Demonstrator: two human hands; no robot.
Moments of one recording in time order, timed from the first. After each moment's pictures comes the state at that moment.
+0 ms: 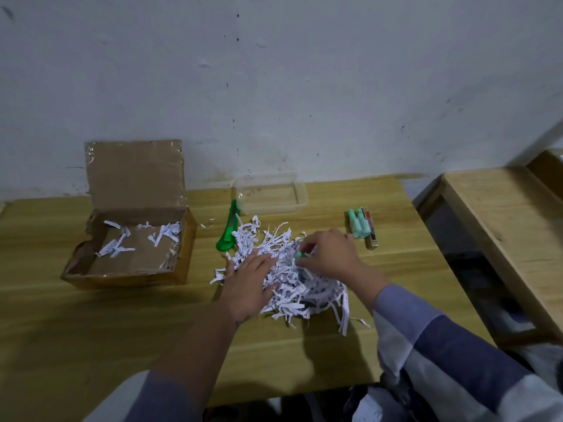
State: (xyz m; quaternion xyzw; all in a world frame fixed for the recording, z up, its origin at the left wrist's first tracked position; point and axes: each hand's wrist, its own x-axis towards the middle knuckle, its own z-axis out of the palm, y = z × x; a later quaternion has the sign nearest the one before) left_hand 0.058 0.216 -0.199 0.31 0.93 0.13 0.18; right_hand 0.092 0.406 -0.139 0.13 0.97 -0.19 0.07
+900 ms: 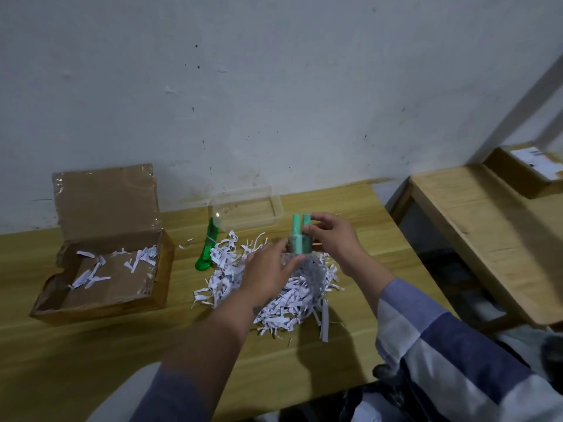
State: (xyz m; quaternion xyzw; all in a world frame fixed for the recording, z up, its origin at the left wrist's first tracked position) left_hand 0.058 0.298 -0.155 0.29 0.89 0.33 0.12; right_hand 0.094 0.447 -0.120 0.30 0.69 -0.65 -0.07
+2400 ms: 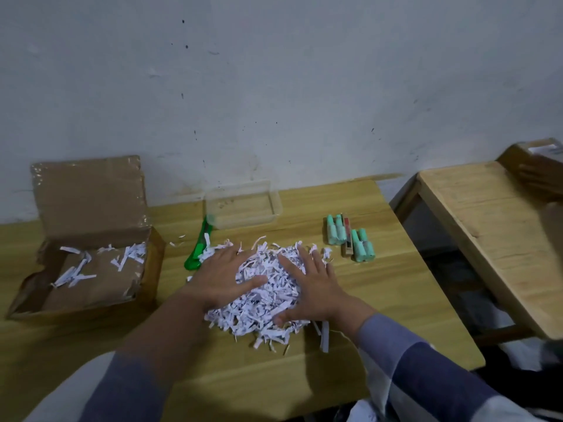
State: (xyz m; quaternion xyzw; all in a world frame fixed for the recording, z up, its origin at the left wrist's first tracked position) left_hand 0.006 0.235 -0.182 0.34 0.90 0.10 0.25; right_hand 0.121 0.431 -0.195 0.07 0.95 -0.21 0.21
